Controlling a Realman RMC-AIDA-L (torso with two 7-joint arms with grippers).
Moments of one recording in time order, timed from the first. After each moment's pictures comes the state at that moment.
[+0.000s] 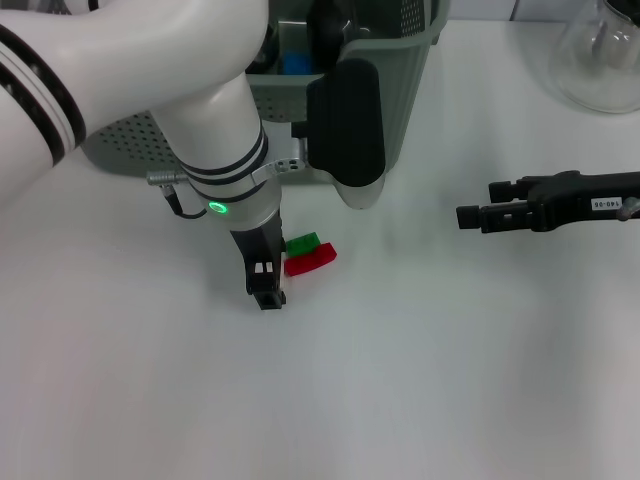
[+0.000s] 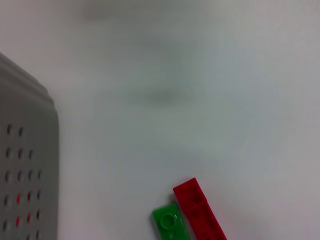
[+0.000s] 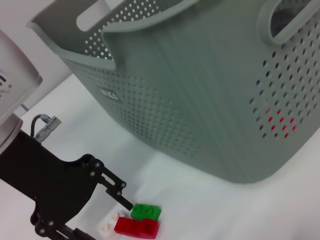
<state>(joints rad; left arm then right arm) -0.86 -2.18 1.70 0.98 2.71 1.39 -2.19 0.59 2.02 -0.81 -0.62 -2.14 -1.41 1.83</state>
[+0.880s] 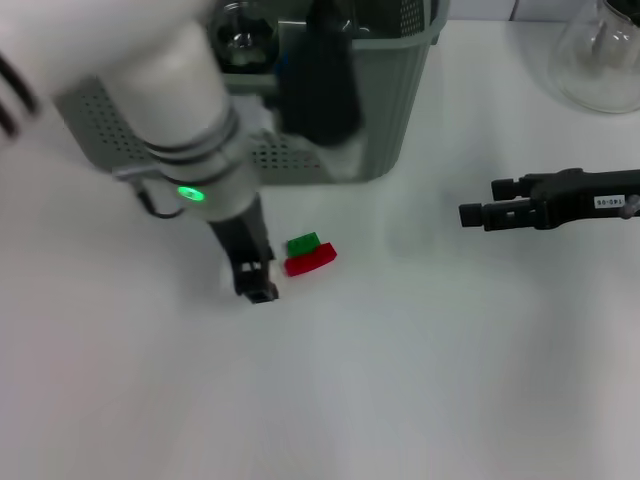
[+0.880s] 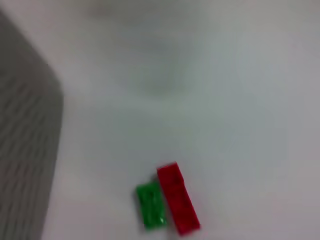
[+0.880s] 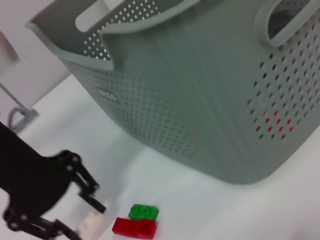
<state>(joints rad) -0.81 -2.17 1.58 1.12 2.71 1.56 -2.22 0.59 2.02 -0.81 -0.63 -2.14 -1.41 1.83</state>
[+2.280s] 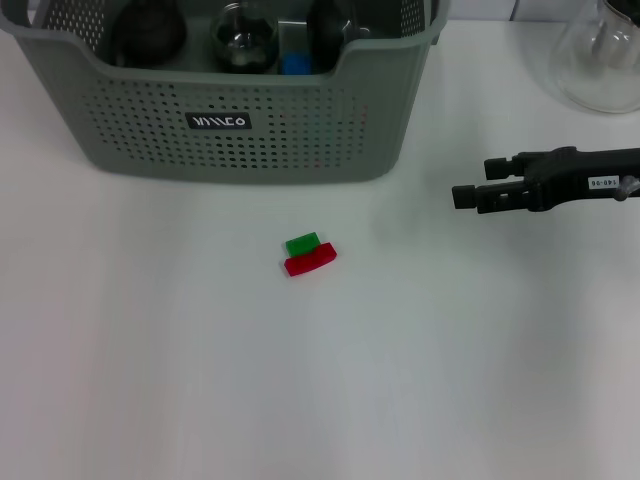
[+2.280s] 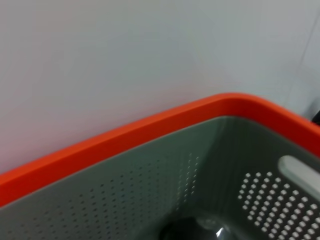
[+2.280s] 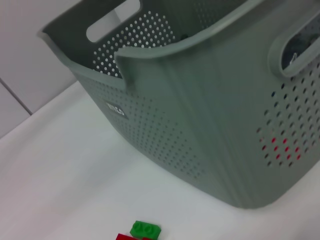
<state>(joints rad) -0.96 -2.09 0.92 1.00 2.63 1.13 -2.44 0.62 2.02 -0.81 -0.64 -2.12 -1.41 1.80</state>
